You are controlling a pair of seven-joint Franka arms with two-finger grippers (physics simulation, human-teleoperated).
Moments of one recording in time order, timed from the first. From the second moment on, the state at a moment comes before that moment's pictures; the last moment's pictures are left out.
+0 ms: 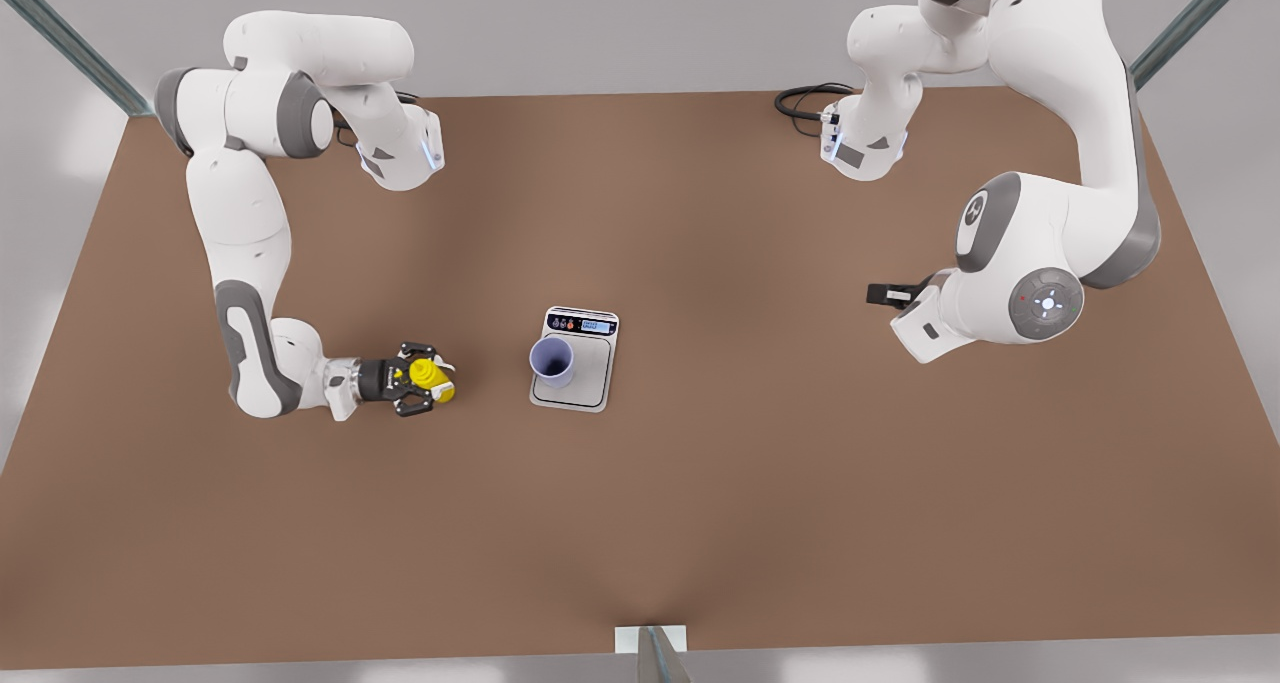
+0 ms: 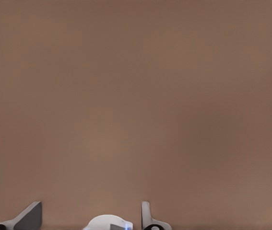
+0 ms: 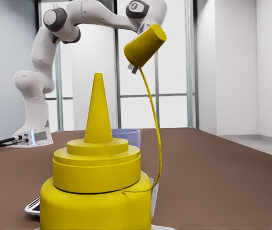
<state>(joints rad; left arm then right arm) -0.08 0.31 -0.15 -1.45 -0.03 1.32 -0.09 0.00 0.80 -0.16 -1.91 1.47 1.43 -2.68</state>
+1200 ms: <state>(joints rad) -0.10 0.31 -0.16 -1.44 -0.03 1.32 -0.11 -0.04 0.79 -0.16 -1.93 1.45 1.41 -2.62</state>
